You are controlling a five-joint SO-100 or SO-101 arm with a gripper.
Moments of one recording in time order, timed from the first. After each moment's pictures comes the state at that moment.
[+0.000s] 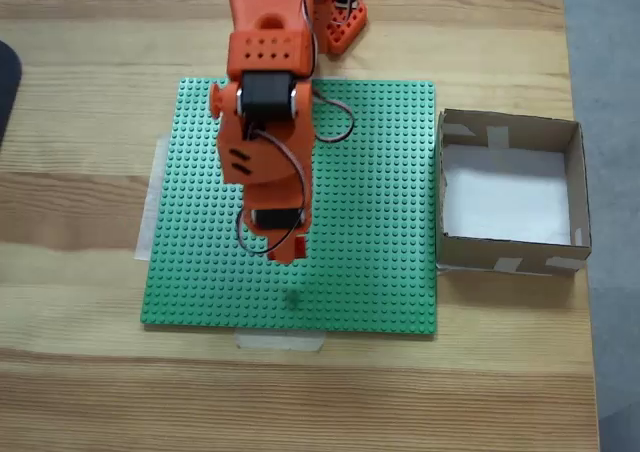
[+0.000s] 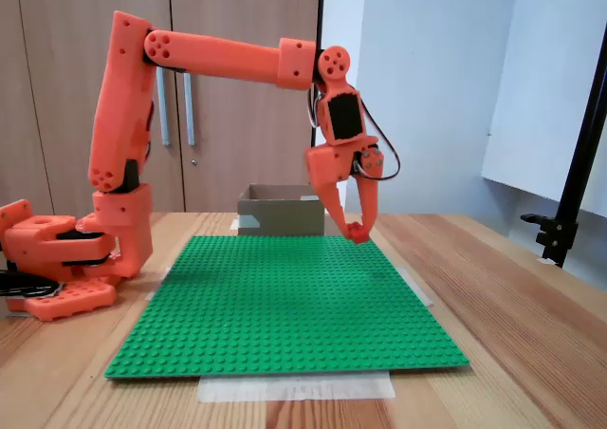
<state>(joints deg) -4.8 80.2 74.5 70.4 -4.6</state>
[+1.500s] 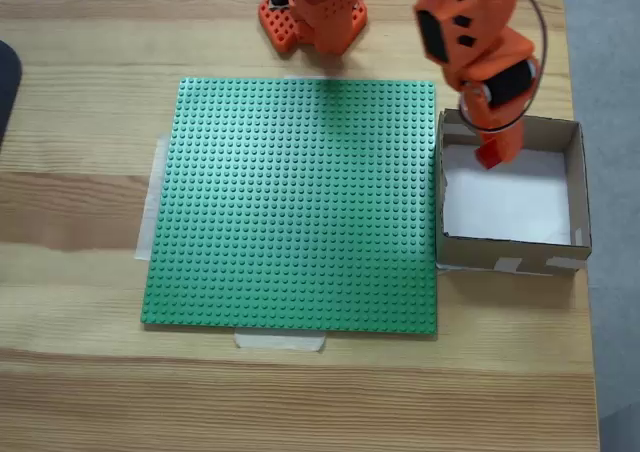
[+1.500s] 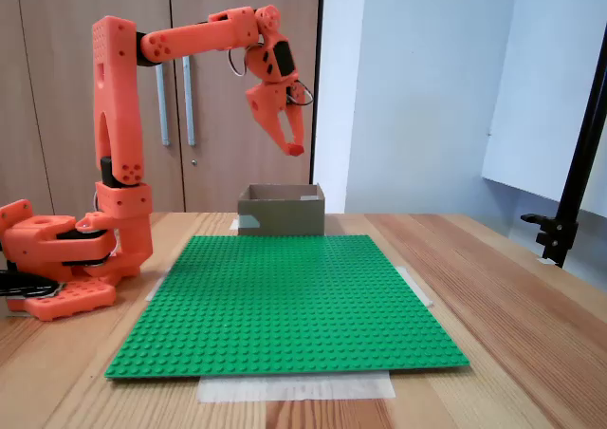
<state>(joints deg) -43.3 89.6 63.0 81.7 6.8</state>
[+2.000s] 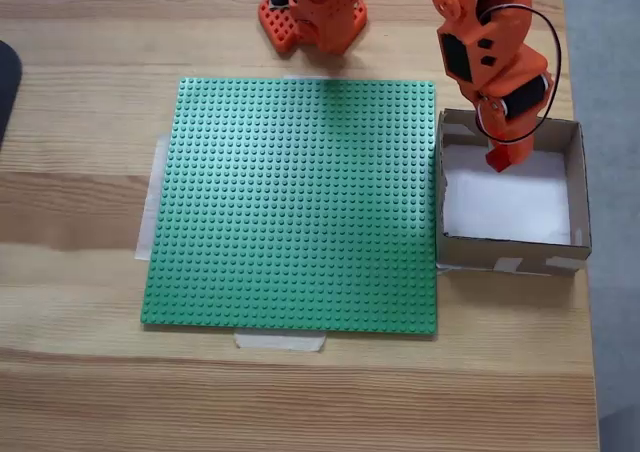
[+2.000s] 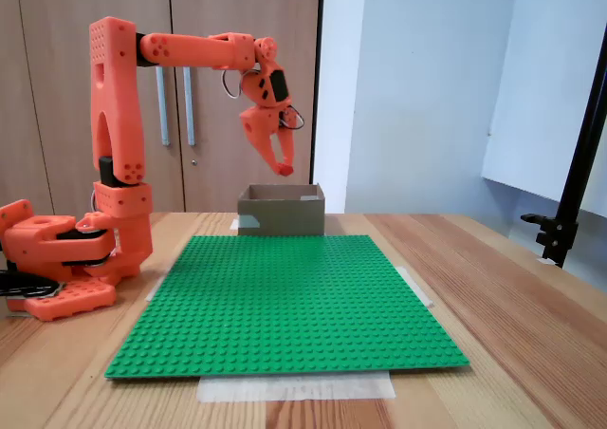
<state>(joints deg) -46.8 89.6 74.6 73.1 8.3</state>
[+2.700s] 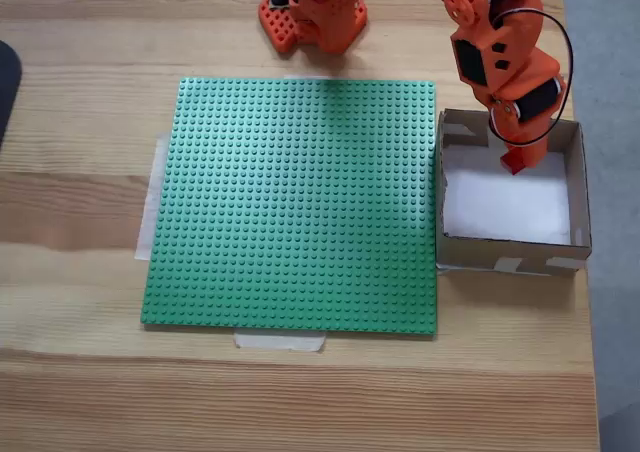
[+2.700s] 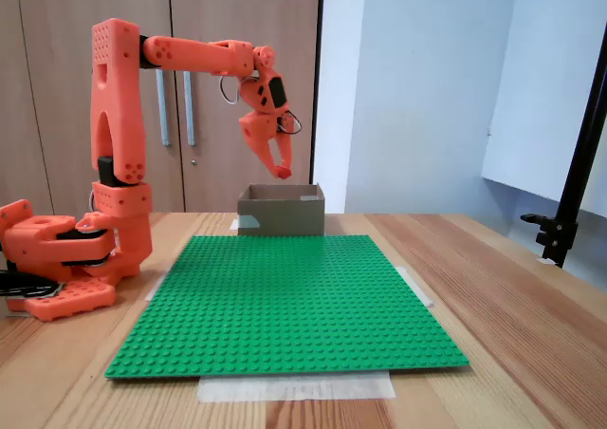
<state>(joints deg) -49.0 87.9 75.5 69.6 11.1</state>
